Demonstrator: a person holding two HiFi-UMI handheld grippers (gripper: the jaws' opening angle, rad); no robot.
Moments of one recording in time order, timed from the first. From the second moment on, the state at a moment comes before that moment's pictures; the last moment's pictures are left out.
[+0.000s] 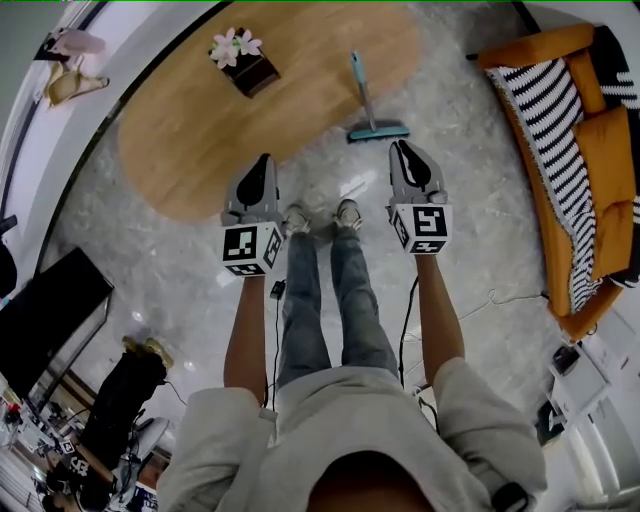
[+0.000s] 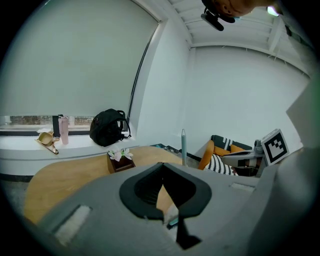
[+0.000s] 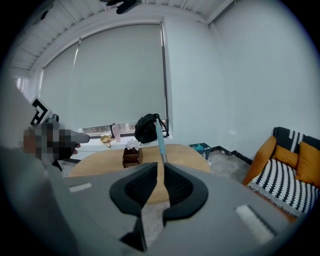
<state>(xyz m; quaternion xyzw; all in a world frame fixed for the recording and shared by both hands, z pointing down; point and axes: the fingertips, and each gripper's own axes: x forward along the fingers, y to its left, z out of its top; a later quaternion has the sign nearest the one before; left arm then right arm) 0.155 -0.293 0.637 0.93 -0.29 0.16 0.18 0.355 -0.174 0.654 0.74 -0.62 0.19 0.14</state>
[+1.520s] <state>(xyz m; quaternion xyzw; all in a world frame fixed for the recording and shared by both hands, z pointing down) 0.142 -0.309 0.665 0.92 -0.31 0.18 0.19 0.382 -0.308 0.765 0.71 -0.63 0.22 0.22</state>
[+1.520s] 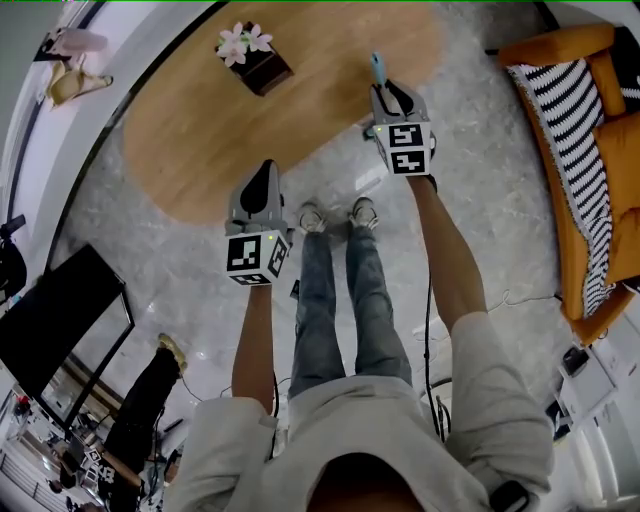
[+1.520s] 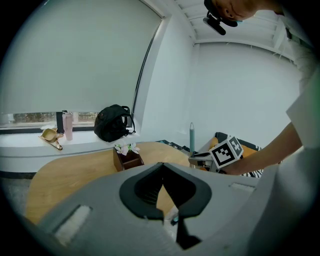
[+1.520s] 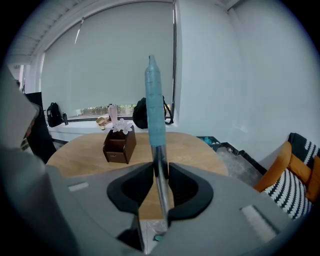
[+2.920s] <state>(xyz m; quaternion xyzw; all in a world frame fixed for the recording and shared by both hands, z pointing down) 0.188 -0.282 0.517 0.94 -0.30 0.11 0.13 0.374 -0.186 0.577 0.73 -0.64 0.13 0.19</state>
